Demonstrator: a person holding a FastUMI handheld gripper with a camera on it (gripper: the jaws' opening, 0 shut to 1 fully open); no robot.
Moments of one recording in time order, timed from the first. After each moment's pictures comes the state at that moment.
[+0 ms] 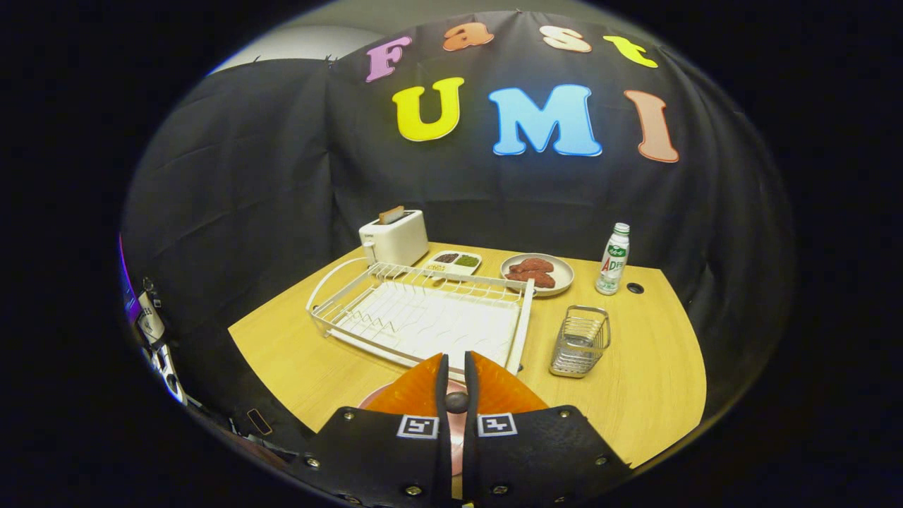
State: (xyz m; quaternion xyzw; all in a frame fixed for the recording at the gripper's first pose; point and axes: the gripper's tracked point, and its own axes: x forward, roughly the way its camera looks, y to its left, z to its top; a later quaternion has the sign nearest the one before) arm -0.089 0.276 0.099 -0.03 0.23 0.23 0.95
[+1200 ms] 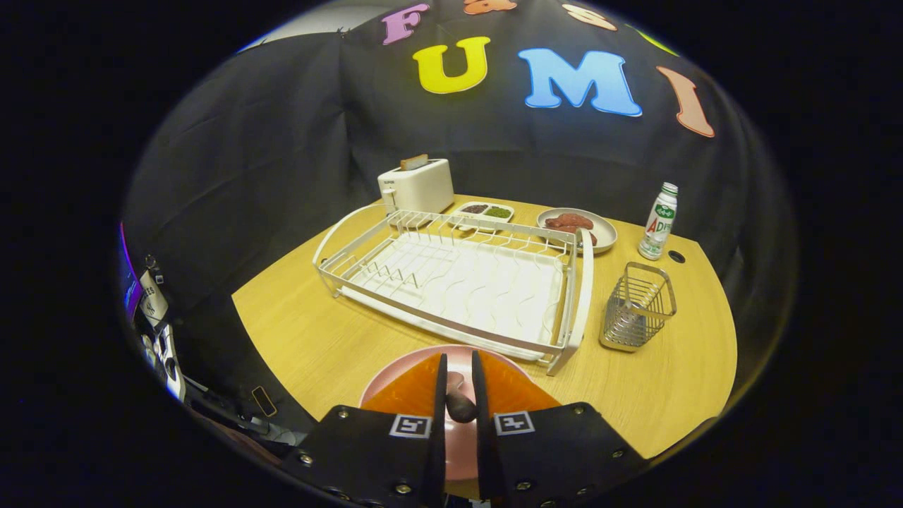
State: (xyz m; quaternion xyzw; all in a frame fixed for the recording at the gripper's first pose) arm -0.087 0.306 0.032 -0.05 0.30 0.23 0.92
